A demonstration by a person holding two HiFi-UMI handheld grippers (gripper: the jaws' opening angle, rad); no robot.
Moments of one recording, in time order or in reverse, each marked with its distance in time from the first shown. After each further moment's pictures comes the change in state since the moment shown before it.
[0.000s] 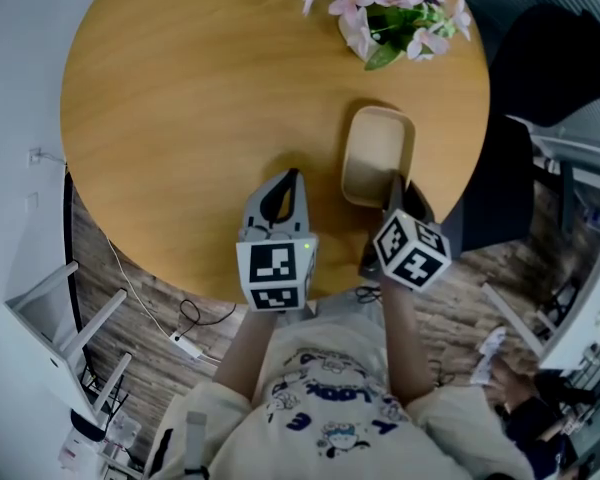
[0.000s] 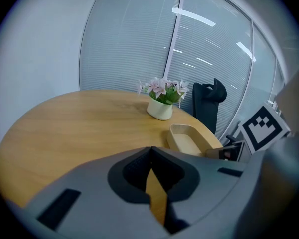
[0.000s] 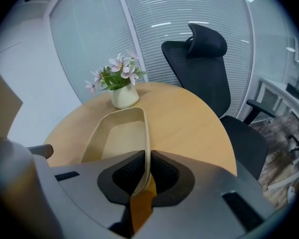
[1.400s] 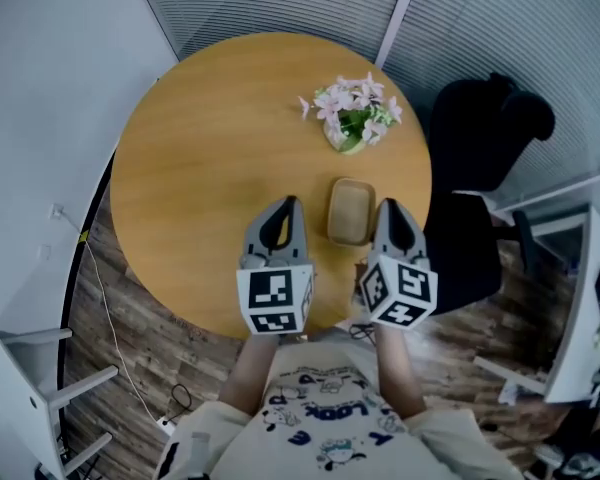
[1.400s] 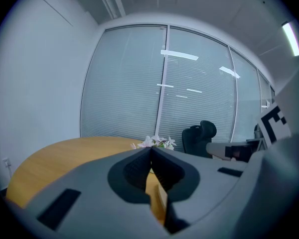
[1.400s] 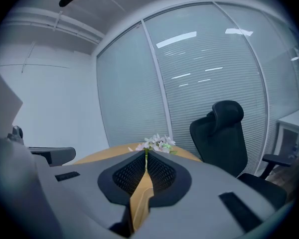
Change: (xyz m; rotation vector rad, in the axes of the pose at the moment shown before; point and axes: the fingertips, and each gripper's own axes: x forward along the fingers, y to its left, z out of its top) left arm -0.136 -0.028 0.138 0.073 -0.435 0.004; right arm -0.181 0.086 0.137 -0.180 -0.579 0.218
